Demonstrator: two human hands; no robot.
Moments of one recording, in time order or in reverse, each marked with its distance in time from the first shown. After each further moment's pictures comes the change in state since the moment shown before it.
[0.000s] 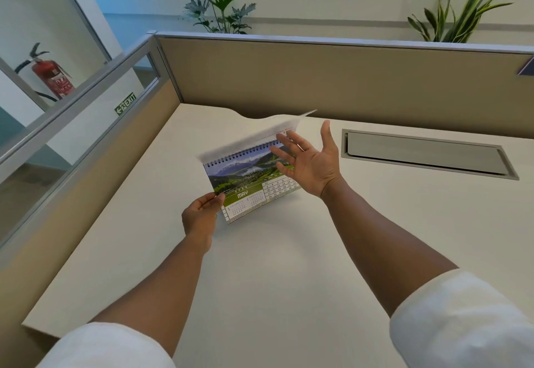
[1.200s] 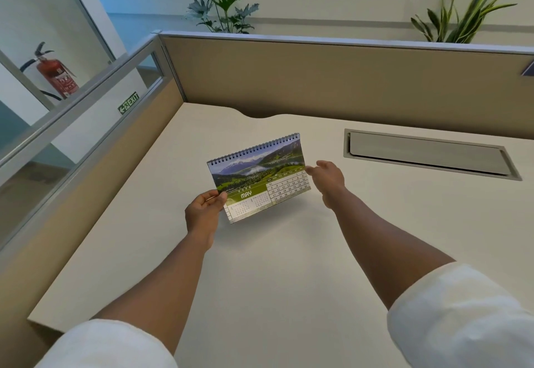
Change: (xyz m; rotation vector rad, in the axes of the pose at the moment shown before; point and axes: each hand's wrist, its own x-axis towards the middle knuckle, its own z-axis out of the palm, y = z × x) left_hand -0.001 0.001 -0.003 0.041 -0.042 0.065; right_hand -0.009 0.015 -0.033 -0.849 0.728 -0.003
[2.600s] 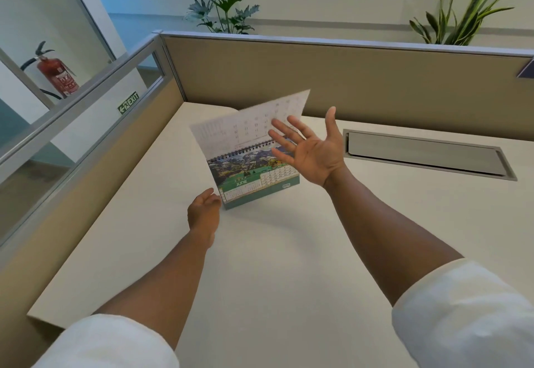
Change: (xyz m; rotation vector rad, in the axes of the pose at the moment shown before) left_hand 0.000 -0.002 0.004 0.092 0.061 -0.053; right_hand -0.016 -0.055 0.000 0.945 -0.870 -0.024
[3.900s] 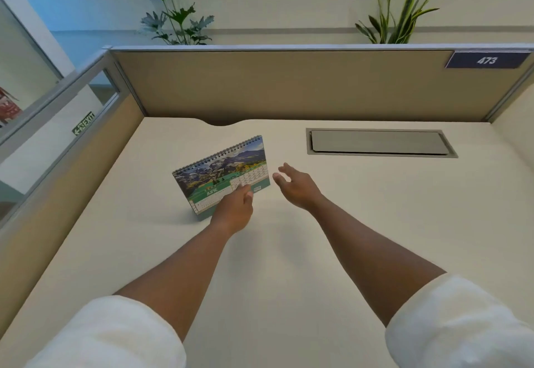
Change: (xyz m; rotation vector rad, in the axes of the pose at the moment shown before) left_hand -0.043 0.019 0.087 0.908 -0.518 0.548; right_hand -0.056 0.031 -0.046 -1.565 0.566 0.006
